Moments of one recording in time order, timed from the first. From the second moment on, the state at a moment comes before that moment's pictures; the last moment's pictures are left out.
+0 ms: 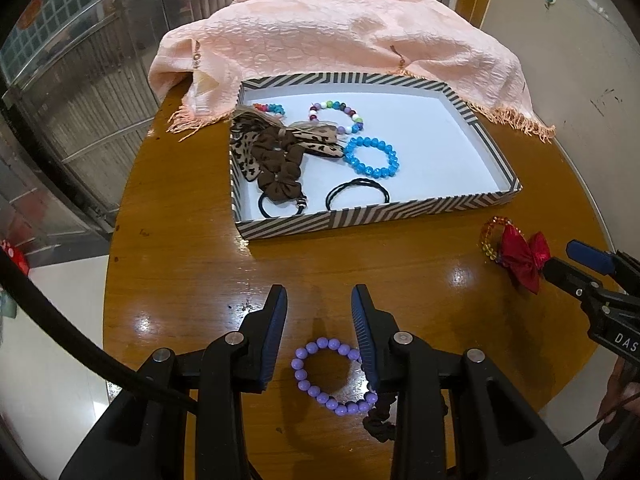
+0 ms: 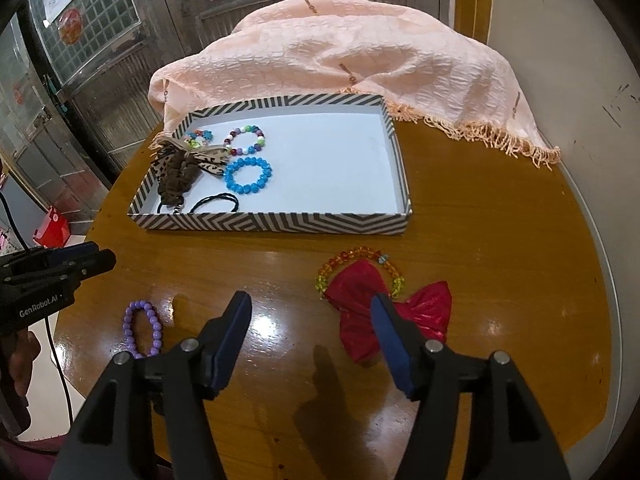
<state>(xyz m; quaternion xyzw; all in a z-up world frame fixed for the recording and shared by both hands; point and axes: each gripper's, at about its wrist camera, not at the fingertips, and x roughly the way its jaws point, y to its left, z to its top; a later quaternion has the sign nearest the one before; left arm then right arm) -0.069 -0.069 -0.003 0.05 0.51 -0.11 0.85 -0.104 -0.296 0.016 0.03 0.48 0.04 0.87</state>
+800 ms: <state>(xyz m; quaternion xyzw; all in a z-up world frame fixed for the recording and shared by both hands) -0.058 -0.044 -0.009 0.00 0.55 -0.15 0.82 -0.109 -0.309 0.009 0.03 0.50 0.03 0.87</state>
